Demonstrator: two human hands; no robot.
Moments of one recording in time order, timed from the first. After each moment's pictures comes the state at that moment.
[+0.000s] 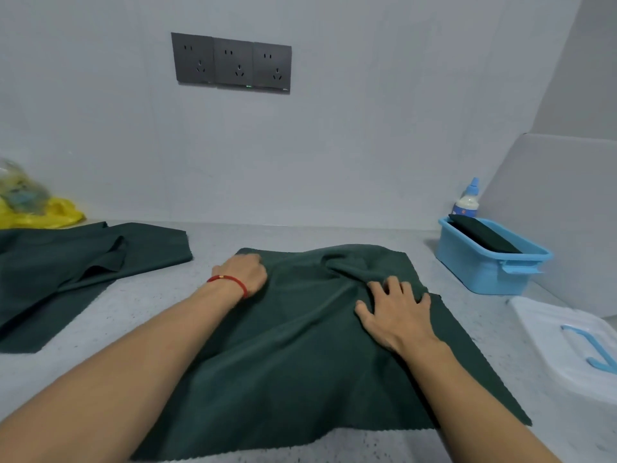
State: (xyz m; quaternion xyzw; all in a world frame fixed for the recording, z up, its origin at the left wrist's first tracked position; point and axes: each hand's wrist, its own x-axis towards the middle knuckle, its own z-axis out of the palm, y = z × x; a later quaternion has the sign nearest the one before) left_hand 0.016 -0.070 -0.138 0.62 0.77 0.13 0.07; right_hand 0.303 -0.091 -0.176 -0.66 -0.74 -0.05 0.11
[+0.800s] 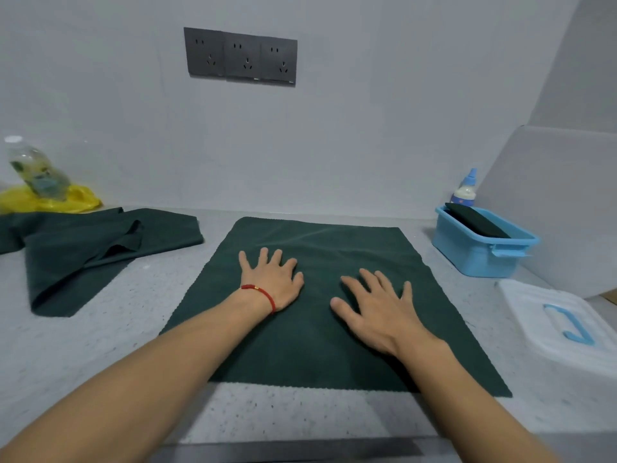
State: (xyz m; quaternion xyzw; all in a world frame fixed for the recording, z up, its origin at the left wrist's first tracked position) left_hand 0.064 -0.113 -0.165 0.68 0.73 0.03 -0.01; right_hand 0.287 -0.143 -0.172 -0.60 -0.80 0.03 0.05
